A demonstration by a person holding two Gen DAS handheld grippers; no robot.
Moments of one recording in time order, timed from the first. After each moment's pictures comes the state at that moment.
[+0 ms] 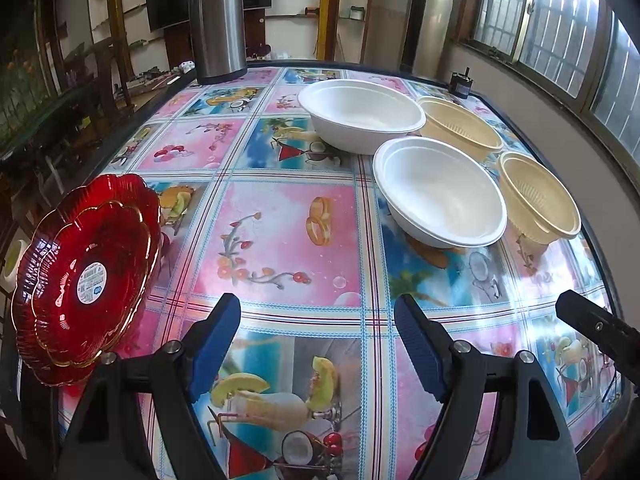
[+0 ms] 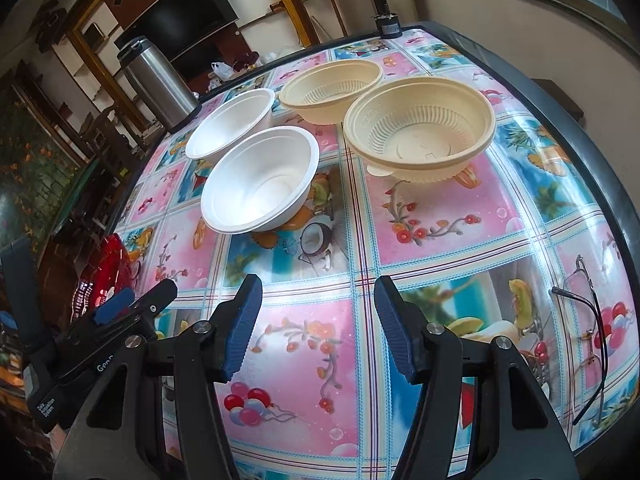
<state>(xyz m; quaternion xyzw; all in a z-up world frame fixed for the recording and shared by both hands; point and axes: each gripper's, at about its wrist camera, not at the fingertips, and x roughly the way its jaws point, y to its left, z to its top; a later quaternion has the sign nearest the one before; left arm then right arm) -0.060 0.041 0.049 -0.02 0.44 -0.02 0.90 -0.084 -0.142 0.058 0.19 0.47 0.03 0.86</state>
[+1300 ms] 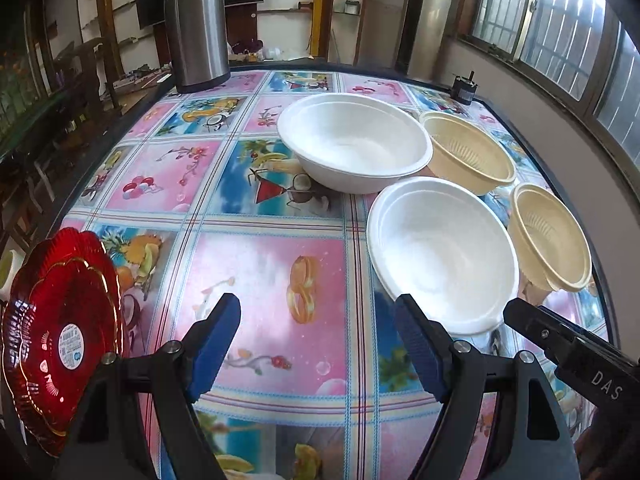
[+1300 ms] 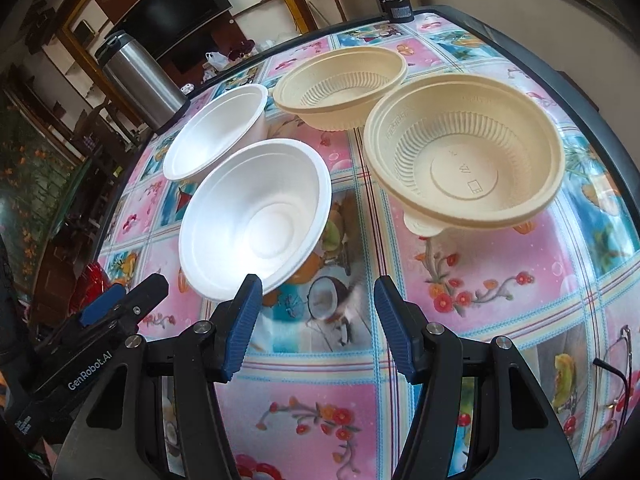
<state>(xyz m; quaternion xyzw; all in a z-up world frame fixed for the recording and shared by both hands) 0.007 0.031 0.054 -0.02 0.46 -0.03 0.89 -0.007 -0.135 0.035 0.20 0.49 0.03 0.85</state>
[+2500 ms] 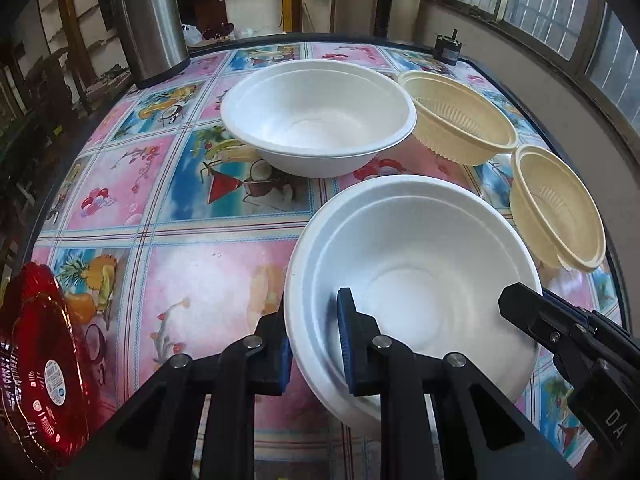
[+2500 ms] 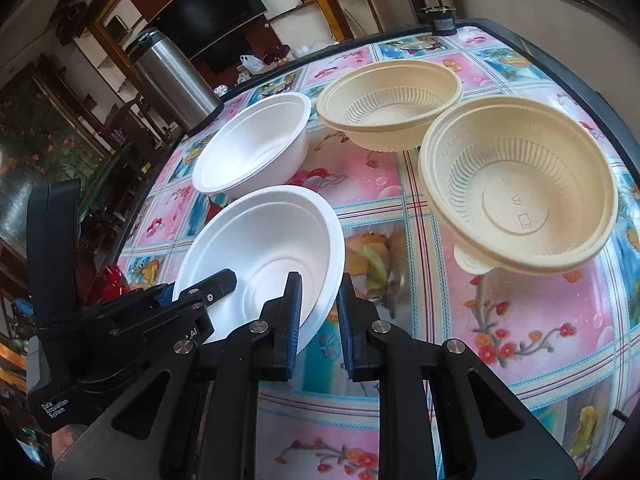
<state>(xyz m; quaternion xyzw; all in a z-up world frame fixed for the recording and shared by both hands) 0.027 0.012 0.039 0.02 0.50 -0.06 0.87 0.008 -0.120 0.035 0.19 0.46 0.10 0.86</state>
